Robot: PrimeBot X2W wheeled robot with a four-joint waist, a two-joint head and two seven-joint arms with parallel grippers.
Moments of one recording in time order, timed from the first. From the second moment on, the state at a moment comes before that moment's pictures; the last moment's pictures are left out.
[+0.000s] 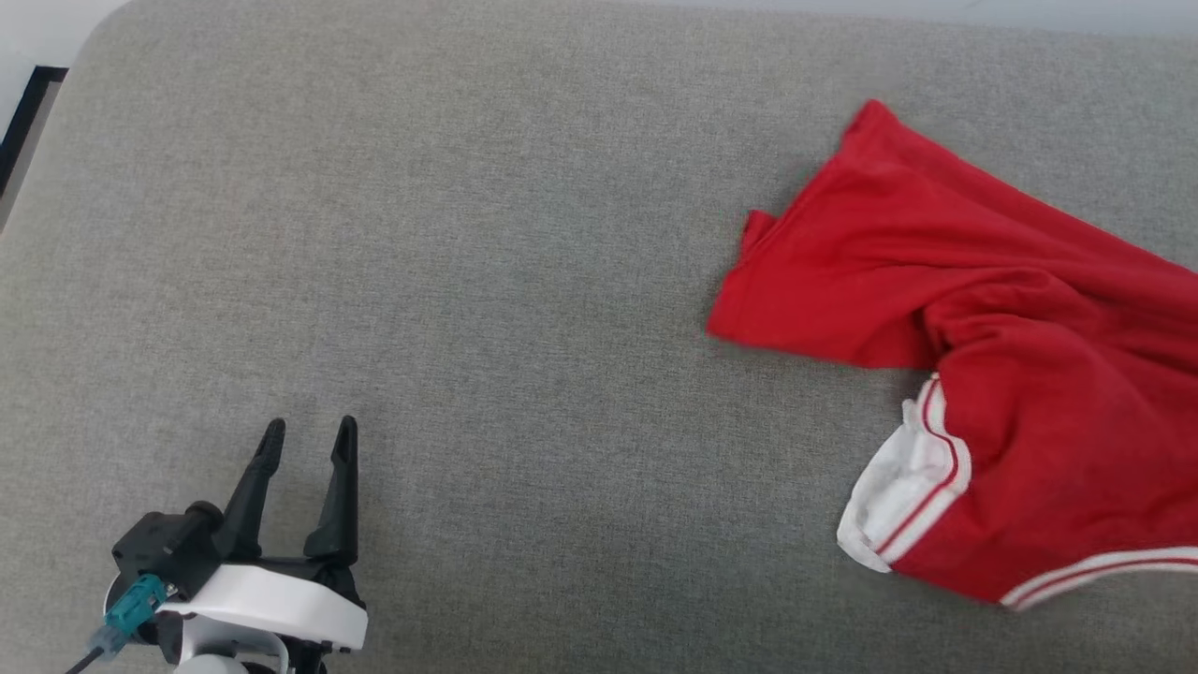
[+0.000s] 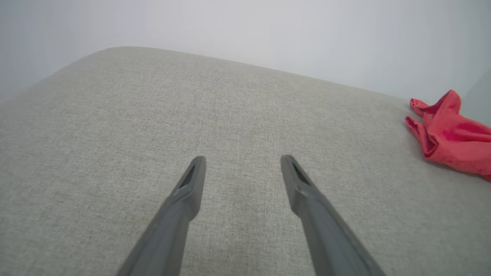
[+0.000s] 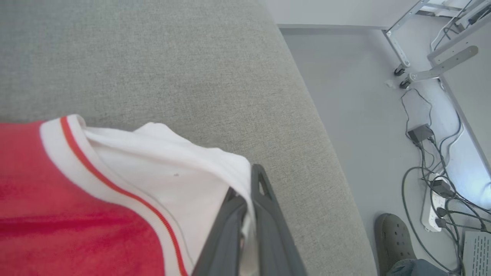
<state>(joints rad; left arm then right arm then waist) -0.06 0.20 -0.08 0.20 -0.42 -0.13 -0.26 -0.35 -0.42 -0.63 0.25 0.03 0.13 0.67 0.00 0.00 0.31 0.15</state>
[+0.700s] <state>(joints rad) -0.20 0.43 -0.29 0.18 -0.45 -0.13 -0.26 -0.29 -0.23 -0.52 0.07 0.03 0.13 0.23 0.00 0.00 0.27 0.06</state>
